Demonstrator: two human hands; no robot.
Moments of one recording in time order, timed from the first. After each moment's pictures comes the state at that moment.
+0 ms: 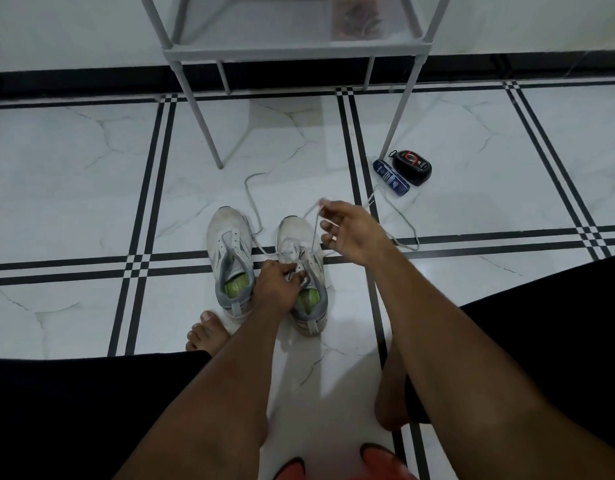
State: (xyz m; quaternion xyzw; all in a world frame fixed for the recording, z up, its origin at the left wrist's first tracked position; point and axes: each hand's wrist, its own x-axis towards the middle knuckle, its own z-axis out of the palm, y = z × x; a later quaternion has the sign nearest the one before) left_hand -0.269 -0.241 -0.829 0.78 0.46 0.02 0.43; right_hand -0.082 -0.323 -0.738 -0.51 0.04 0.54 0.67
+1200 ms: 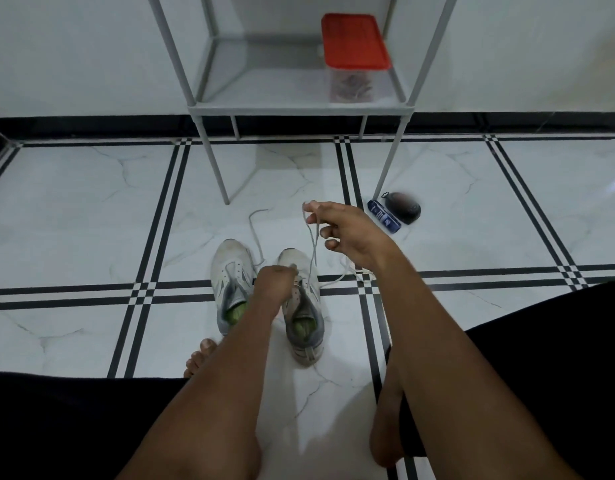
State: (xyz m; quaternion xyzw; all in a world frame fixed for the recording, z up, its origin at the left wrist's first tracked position) left_hand -0.227 -0.212 -0.755 0.63 0.54 -0.01 0.55; right_hand -0.074 -0.314 -0.644 -0.63 -0.16 0.48 0.59
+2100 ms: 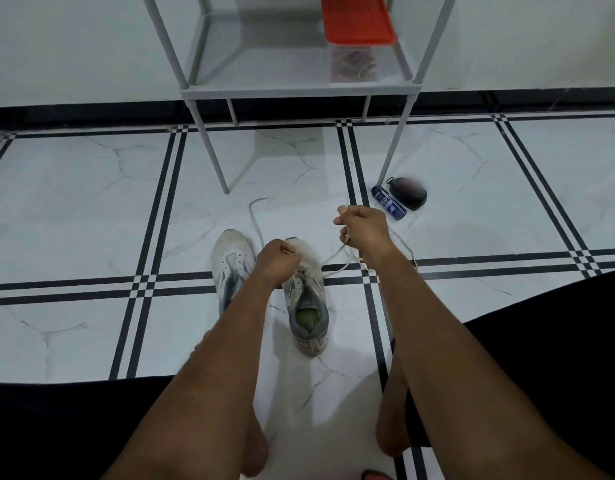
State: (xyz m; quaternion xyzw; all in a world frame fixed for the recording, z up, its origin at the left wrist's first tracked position) left_hand -0.216 -0.194 -0.739 0.70 0.47 -0.01 0.54; right_hand -0.061 -0.317 -0.706 -0.71 -0.01 0.33 0.62
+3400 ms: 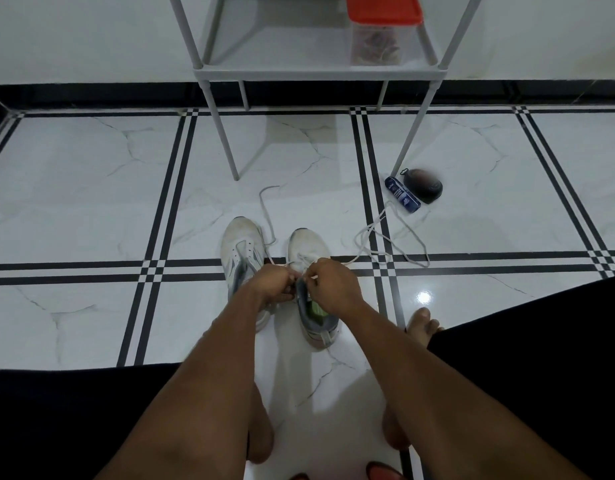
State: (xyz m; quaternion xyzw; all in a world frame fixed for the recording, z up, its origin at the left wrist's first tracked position) left_hand -0.270 -0.192 -0.776 0.57 0.50 -0.12 0.65; right_hand -0.165 -0.324 -0.790 -0.87 -0.40 0.20 0.19
